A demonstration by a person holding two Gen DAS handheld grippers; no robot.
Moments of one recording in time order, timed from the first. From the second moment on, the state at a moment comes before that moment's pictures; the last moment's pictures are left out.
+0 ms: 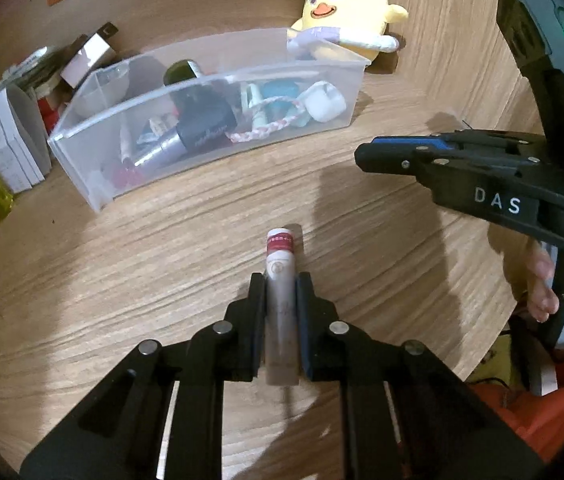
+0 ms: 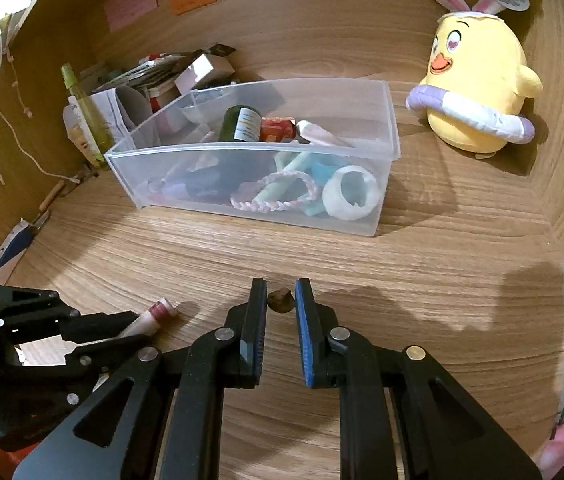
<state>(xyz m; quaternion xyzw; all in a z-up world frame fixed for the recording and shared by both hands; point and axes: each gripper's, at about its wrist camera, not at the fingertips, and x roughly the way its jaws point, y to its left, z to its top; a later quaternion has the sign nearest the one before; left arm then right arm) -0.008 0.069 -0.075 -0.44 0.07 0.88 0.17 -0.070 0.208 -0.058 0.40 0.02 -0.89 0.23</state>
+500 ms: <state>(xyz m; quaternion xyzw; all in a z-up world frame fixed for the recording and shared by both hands) -0.039 0.030 -0.025 -0.38 0.00 0.91 0.13 -0.077 0.198 -0.028 0.36 0.02 -0.90 0.24</state>
